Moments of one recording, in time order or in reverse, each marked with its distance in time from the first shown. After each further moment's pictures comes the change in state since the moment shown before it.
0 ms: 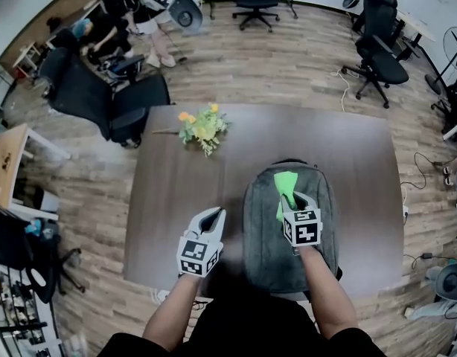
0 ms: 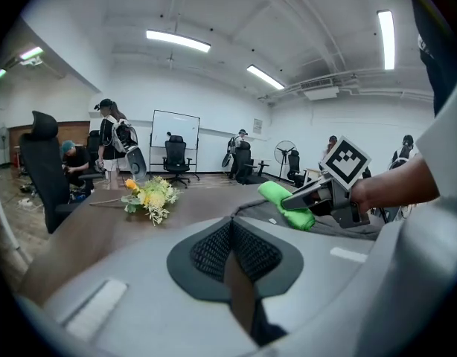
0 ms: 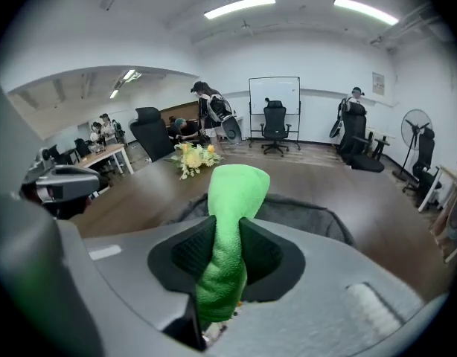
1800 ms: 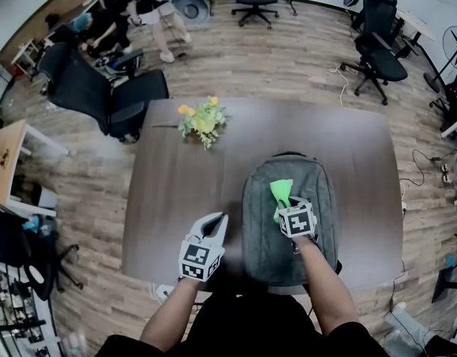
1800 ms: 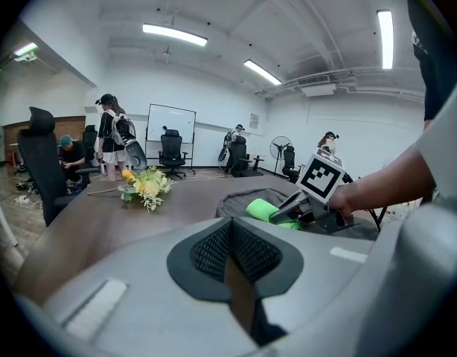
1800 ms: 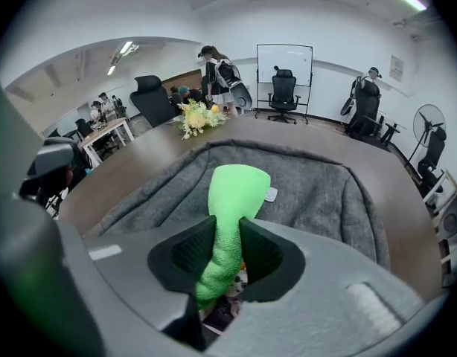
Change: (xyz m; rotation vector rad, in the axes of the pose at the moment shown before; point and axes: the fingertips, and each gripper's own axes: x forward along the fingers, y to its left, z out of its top) left arm -0.020 -0.025 -0.021 0.001 0.043 -0.032; right arm 0.024 0.004 -0.071 -0.025 0.248 0.022
